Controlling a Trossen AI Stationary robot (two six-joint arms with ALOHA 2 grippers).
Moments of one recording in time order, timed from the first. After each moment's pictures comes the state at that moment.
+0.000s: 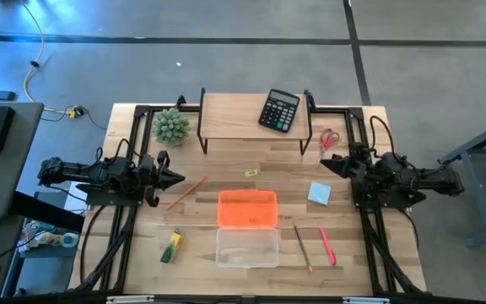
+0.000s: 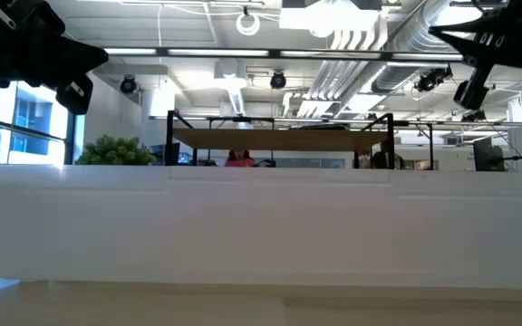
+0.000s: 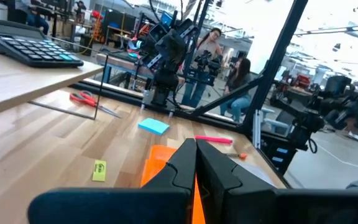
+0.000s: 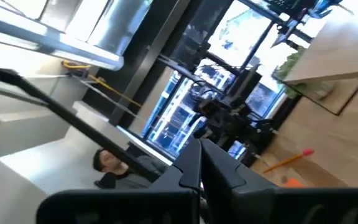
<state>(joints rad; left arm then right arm) 0.00 0.00 0.01 0.03 -0.09 -0.29 0.00 0.01 0.06 0.23 0.10 0.98</state>
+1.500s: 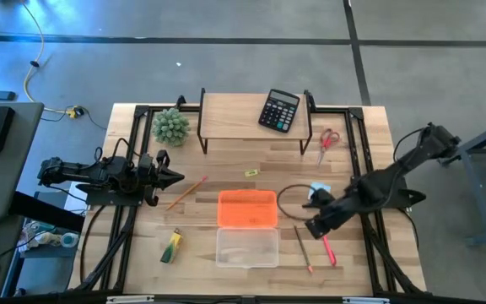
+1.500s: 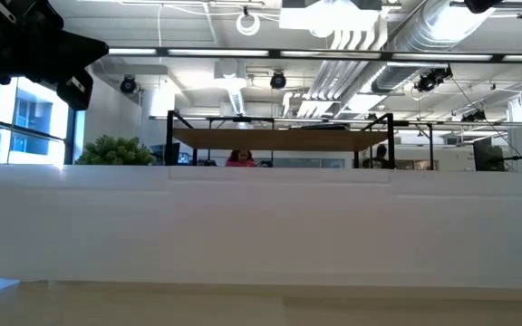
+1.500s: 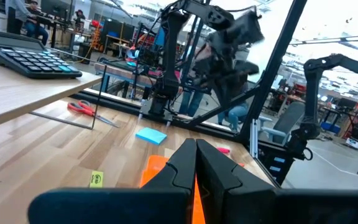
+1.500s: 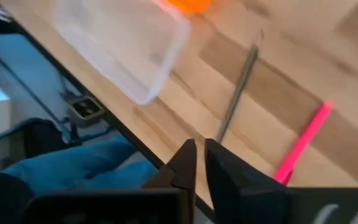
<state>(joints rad) 0.00 0.00 0.01 0.08 -0.09 -0.29 0.58 1.21 0.99 -0.80 -0.01 1.58</state>
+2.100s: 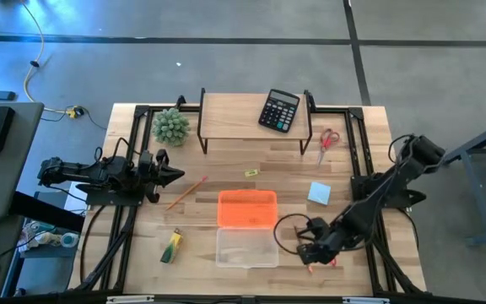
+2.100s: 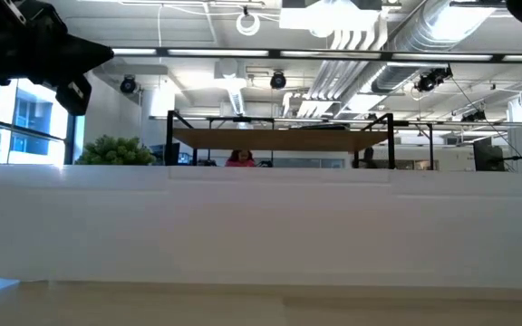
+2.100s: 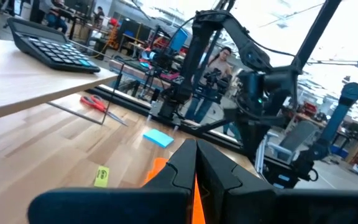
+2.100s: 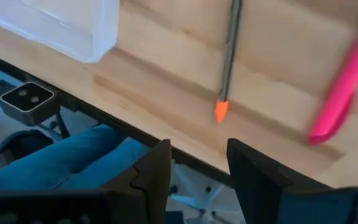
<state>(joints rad) 0.00 0.00 0.01 0.08 -0.16 -0.38 0.74 1.50 1.00 -0.61 -0.10 1.97</state>
